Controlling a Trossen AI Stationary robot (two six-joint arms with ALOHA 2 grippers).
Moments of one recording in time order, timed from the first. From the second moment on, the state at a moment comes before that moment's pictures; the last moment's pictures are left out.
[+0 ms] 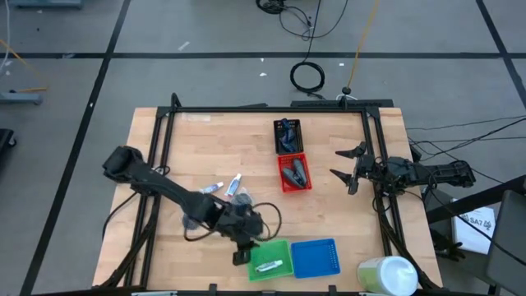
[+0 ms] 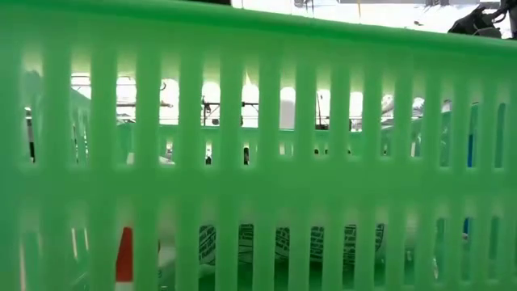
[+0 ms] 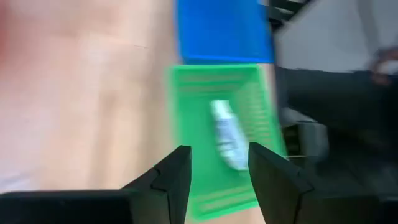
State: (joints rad) left arm -0.47 1.76 1.40 -0.48 -0.04 -0.54; right arm 0.09 0.01 0.06 -0.09 0.39 -0.01
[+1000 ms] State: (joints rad) left arm -0.21 1.11 0.74 -0.76 -0.27 -0.73; right arm 0.09 0.01 0.06 -0.09 0.39 -0.01
